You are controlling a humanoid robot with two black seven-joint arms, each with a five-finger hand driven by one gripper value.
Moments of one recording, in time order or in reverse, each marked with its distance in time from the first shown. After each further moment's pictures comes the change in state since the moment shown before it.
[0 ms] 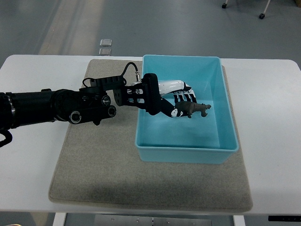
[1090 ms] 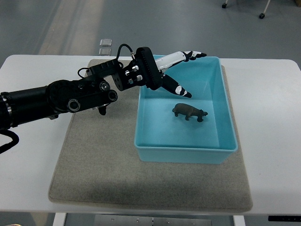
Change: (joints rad) left arm 0.040 0.021 -0.269 0.018 -0.032 0.025 -0.001; right arm 0.000 0.000 0.000 0.000 0.000 0.000 0.000
